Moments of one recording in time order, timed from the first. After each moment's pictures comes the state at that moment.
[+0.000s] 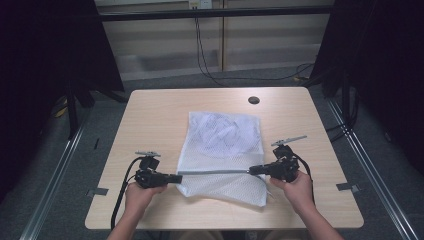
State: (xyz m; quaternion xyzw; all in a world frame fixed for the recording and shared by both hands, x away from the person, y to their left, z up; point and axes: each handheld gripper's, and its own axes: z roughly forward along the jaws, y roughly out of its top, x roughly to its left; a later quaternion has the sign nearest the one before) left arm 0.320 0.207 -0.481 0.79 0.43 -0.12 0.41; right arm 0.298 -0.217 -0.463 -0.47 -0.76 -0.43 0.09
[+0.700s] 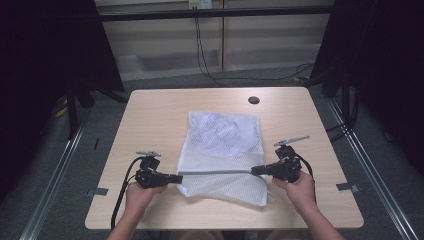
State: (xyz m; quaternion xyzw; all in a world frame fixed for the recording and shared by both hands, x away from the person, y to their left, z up) left arm 0.320 0.206 -0.481 0.80 0.43 -0.12 0.41; right arm 0.297 -0.223 -0.463 -0.48 -0.76 -0.43 0.09
